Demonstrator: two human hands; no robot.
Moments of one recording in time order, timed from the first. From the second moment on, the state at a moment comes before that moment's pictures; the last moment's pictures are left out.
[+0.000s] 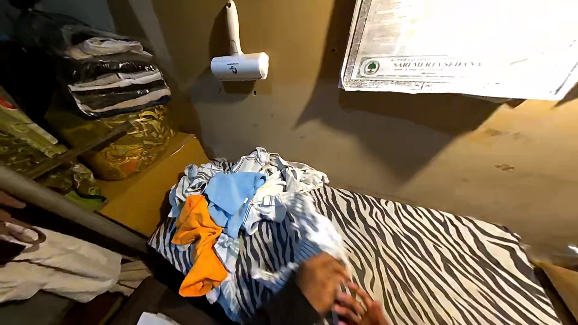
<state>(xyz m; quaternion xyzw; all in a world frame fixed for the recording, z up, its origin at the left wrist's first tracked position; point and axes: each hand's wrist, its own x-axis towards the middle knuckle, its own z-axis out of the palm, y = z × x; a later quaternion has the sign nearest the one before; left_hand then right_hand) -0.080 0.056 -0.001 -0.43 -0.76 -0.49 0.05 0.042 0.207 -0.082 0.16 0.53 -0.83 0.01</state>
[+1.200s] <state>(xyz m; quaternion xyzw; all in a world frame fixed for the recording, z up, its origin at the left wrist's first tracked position) -0.092 -0.002 -0.054 -0.21 -0.82 -0.42 0.32 -0.226 0.170 0.173 -0.13 0.58 -0.78 -0.17</state>
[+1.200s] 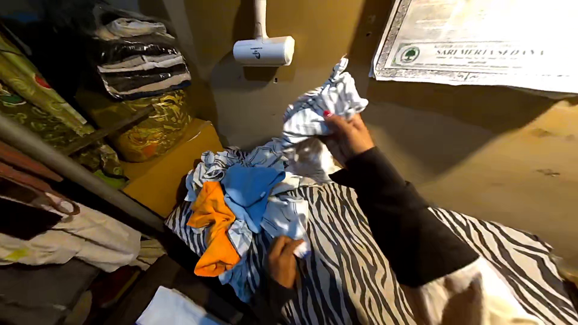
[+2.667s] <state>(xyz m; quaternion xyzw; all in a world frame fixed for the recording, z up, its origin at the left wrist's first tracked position) -0.028 0.013 0.046 -0.43 -0.70 -0.55 0.16 0.074 0.284 0.071 -0.10 0.87 -0.40 -0.25</state>
